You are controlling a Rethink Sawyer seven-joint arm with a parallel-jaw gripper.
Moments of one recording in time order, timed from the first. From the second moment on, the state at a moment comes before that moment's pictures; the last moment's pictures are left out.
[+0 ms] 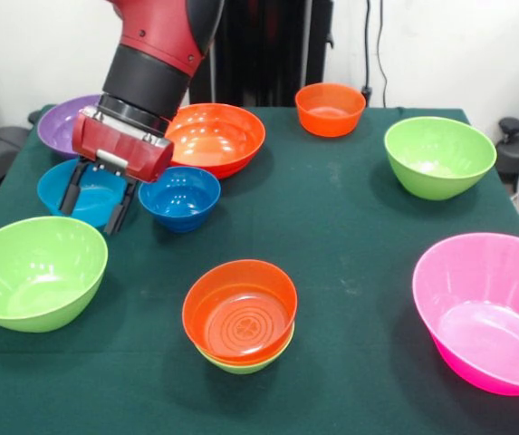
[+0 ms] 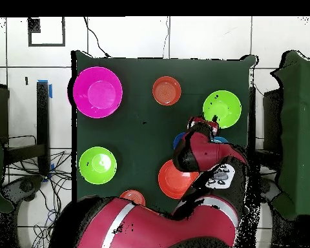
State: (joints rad) arm -0.17 -0.35 -0.41 1.52 -0.38 -0.26 2.18
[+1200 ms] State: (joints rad) arm -0.17 -0.29 -0.42 1.52 -0.38 -0.28 2.18
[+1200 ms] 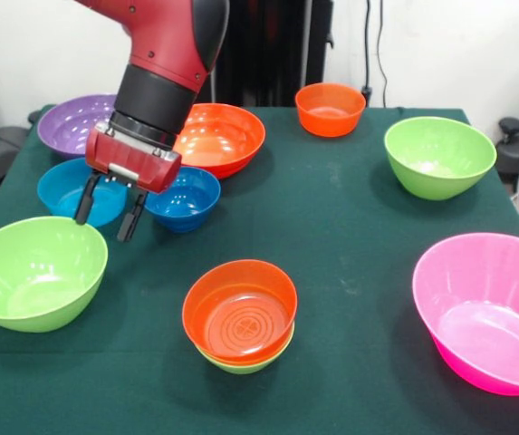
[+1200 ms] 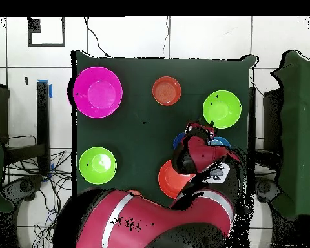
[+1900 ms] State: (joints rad) arm -0.17 -0.18 -0.45 1.50 -0.36 -0.34 2.18
